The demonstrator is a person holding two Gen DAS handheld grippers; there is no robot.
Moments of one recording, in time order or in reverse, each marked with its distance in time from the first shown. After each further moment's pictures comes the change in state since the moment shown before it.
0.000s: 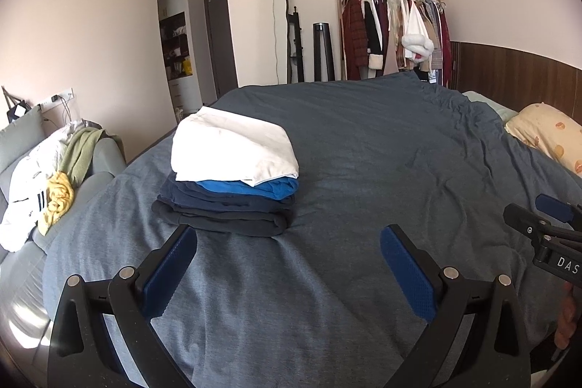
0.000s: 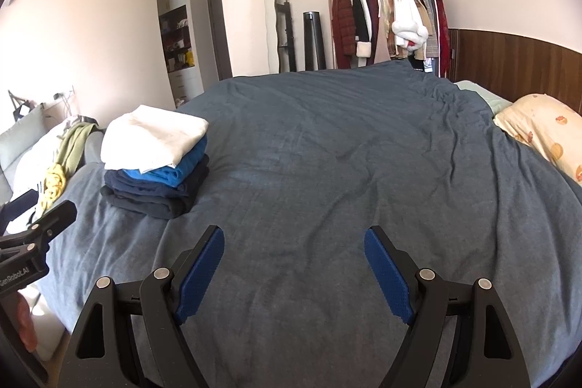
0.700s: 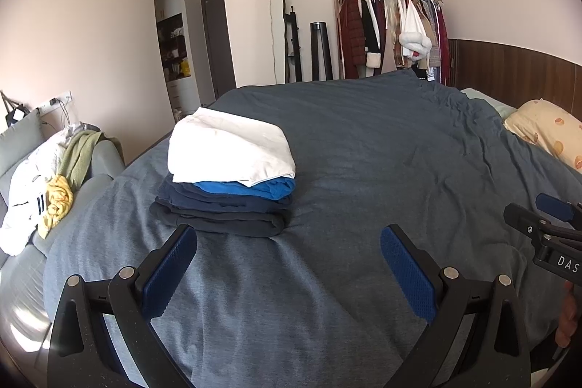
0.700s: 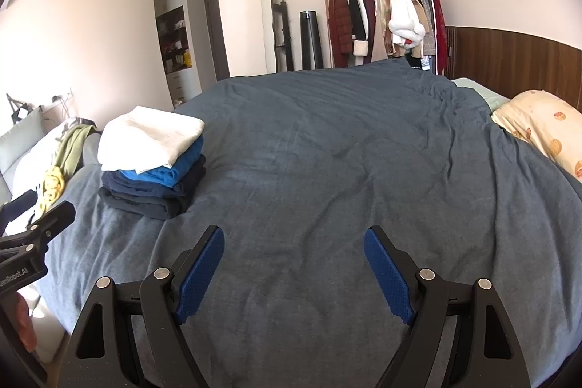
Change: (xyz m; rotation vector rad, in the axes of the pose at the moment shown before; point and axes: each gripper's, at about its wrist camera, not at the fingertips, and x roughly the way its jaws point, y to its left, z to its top) left arm 0.000 -0.005 -0.003 0.015 -0.001 -0.002; right arm 0.001 -0.002 -0.002 0.009 0.002 -0.007
